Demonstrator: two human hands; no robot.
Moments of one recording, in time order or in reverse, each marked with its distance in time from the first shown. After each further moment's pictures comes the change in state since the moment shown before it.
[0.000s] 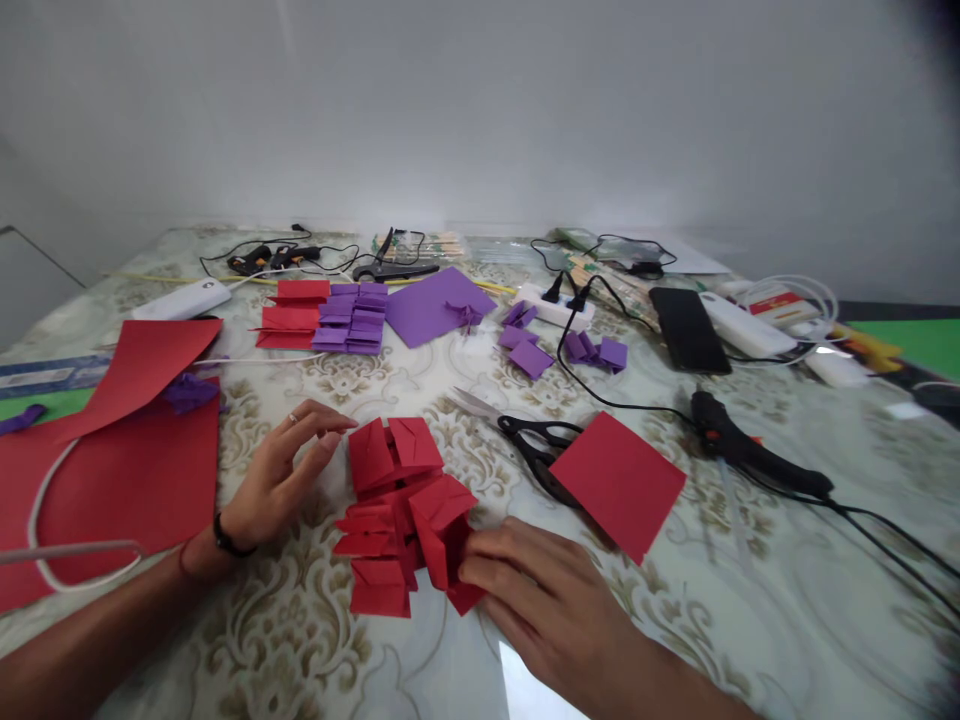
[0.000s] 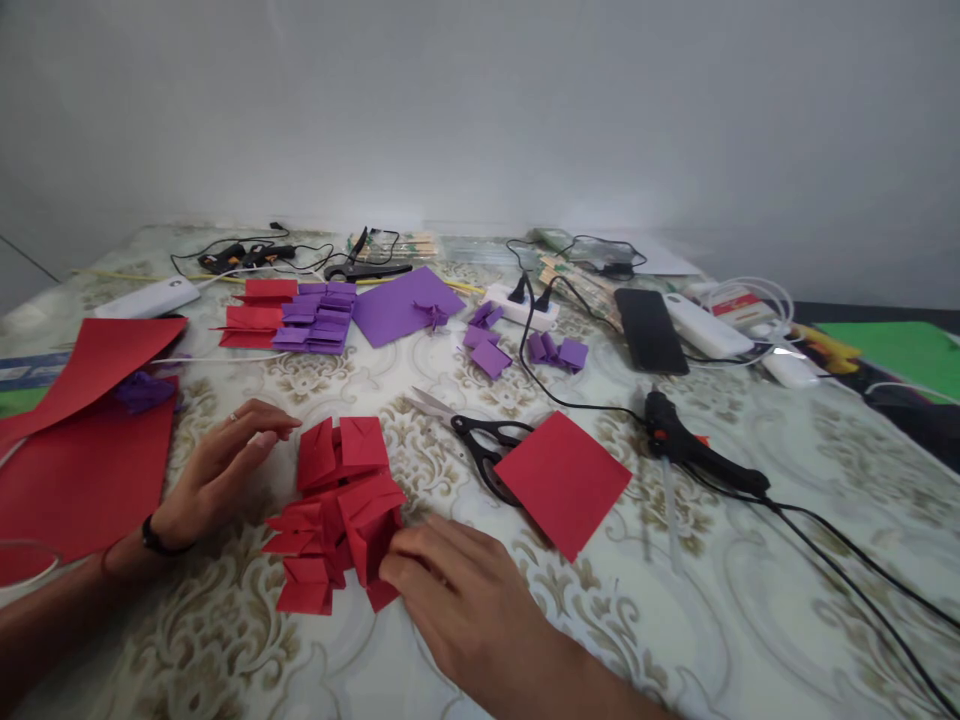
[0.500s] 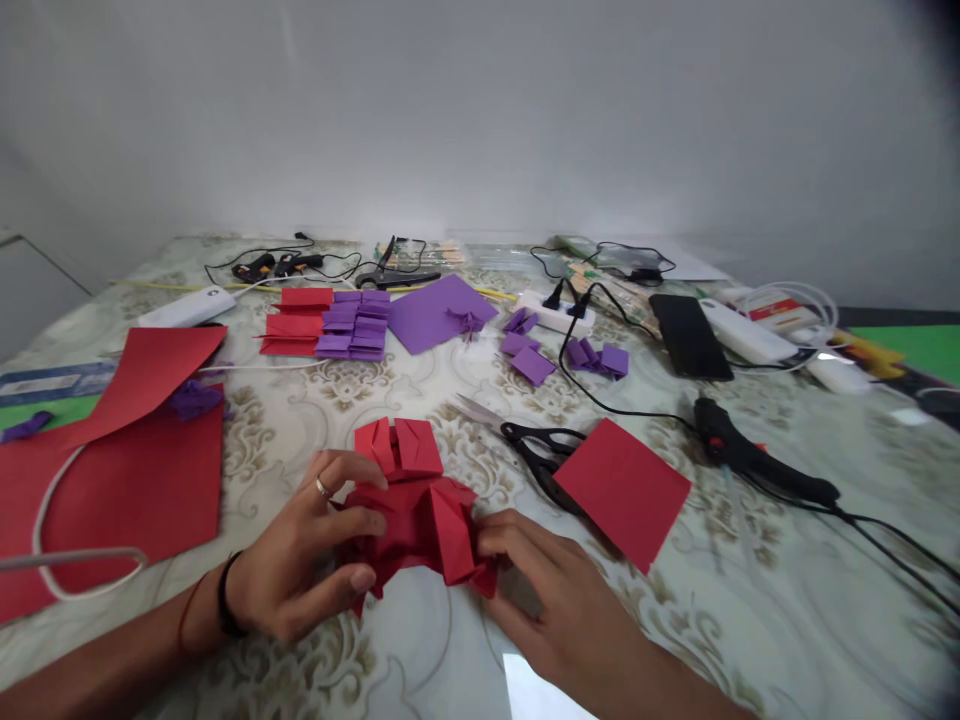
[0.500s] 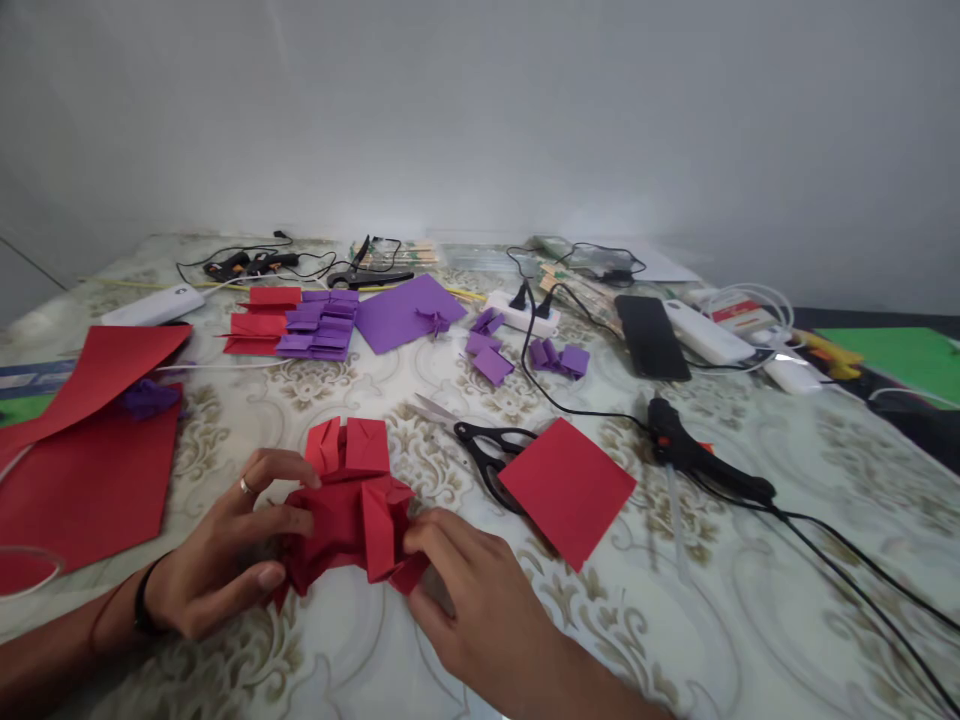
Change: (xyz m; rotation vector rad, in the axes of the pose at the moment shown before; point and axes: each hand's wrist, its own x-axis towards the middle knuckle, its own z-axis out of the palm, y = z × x) left_hand -0.021 0.036 0.006 -0.017 -0.248 0.320; right_hand -0.002 0.008 0.005 0.113 -0.101 0.211
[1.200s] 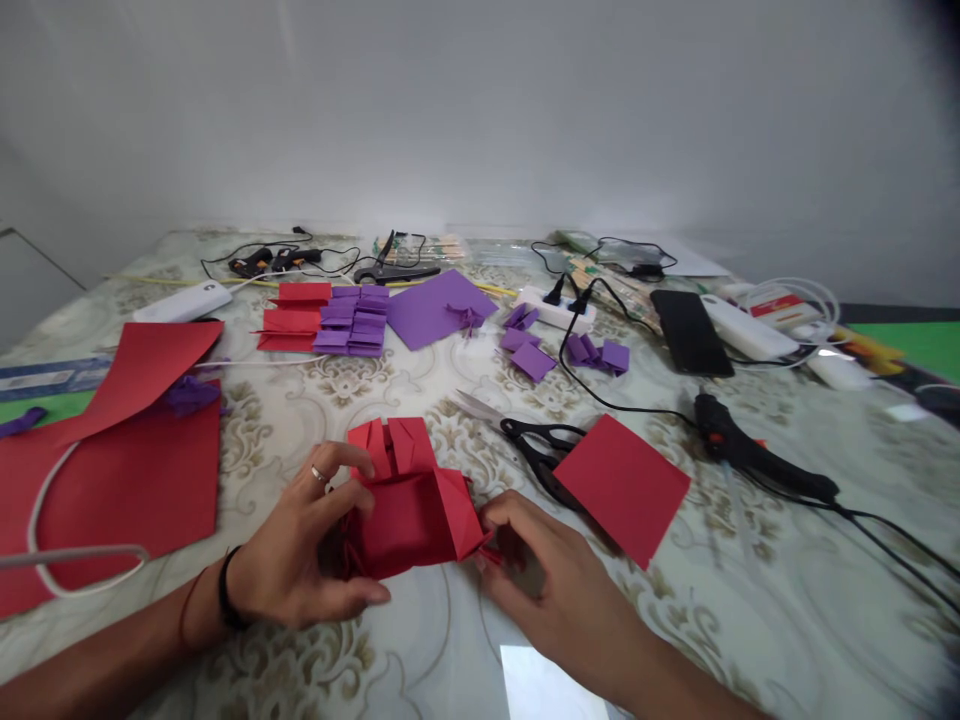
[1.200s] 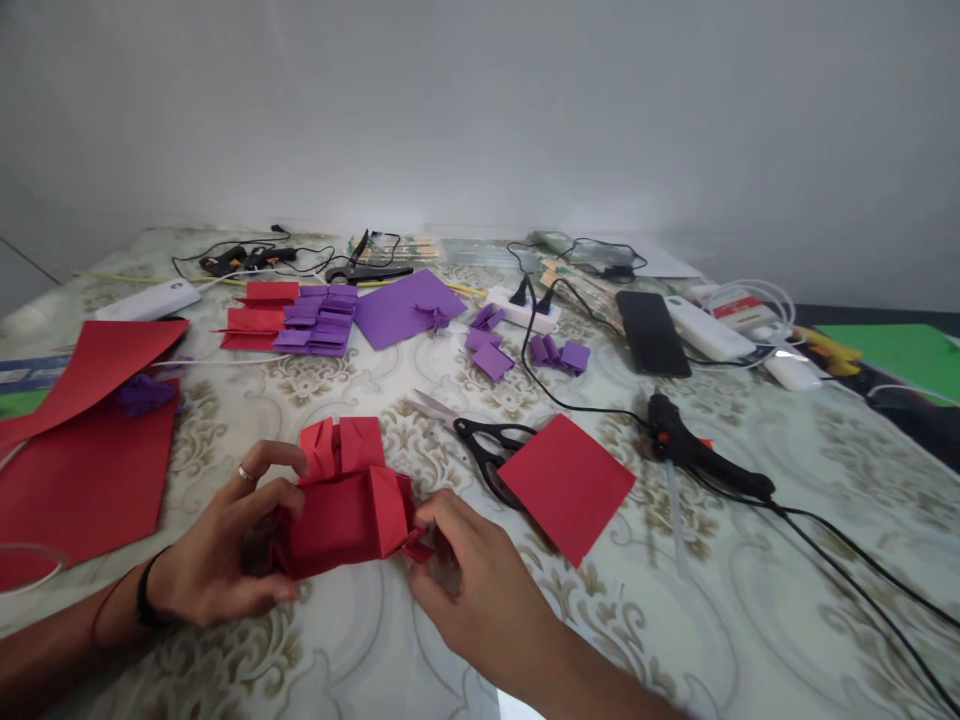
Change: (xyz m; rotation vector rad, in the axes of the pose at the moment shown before) left_hand -0.004 -0.004 0.008 0.073 0.046 -0.112; right_hand 0.008 -0.002 -0.003 0.187 -0.055 0.266
